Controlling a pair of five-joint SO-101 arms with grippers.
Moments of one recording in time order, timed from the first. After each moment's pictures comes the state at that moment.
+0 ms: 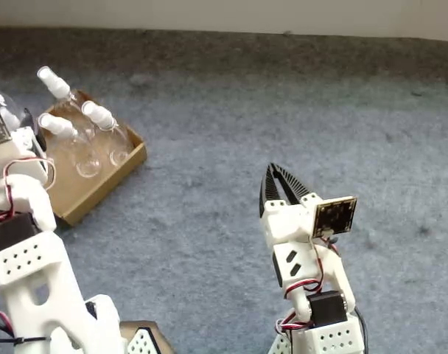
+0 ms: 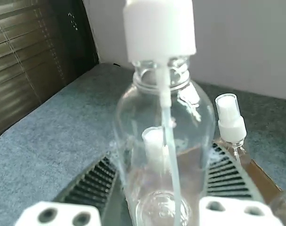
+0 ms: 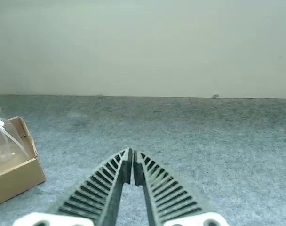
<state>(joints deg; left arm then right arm) -34.3 -48.0 54.7 15.2 -0.7 -15.3 -104.8 95.6 21.1 -4.1</state>
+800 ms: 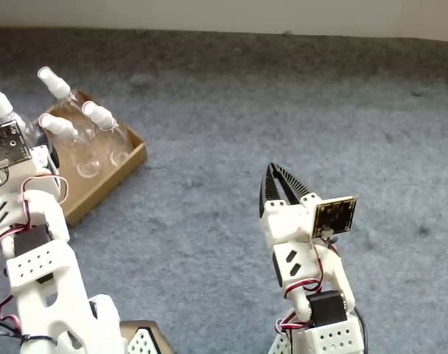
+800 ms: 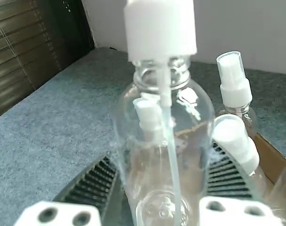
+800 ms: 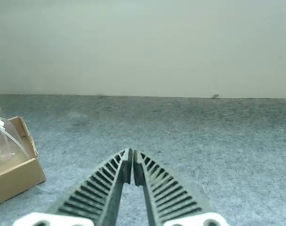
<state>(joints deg) -34.2 -48.0 66.7 4.4 -2.2 -15.3 -104.8 95.6 21.1 -4.1</state>
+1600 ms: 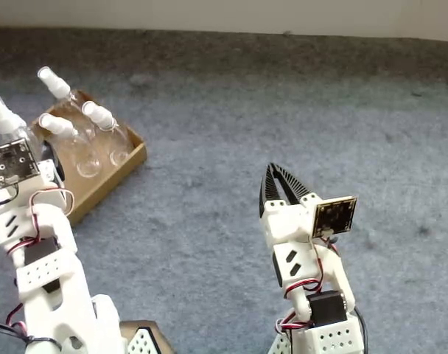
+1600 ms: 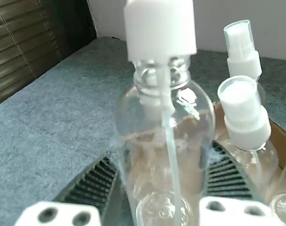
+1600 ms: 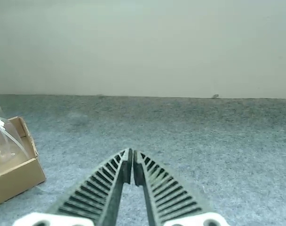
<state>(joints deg) -35.1 -48.0 77.0 -5.9 -2.4 -15.3 -104.8 95.6 21.1 -4.1</state>
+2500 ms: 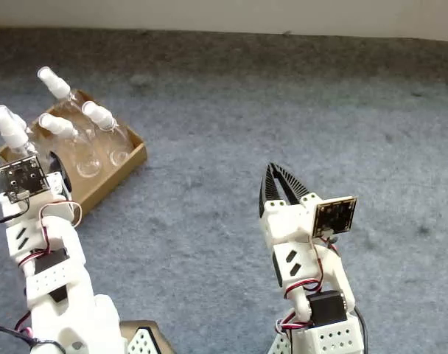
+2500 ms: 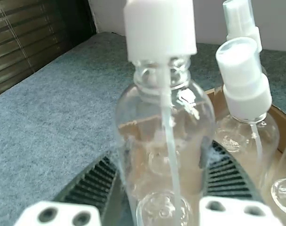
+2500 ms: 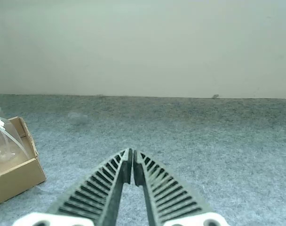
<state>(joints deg) -35.1 -48.4 84.4 -13.5 -2.4 -15.3 -104.8 95.6 21.1 -4.1</state>
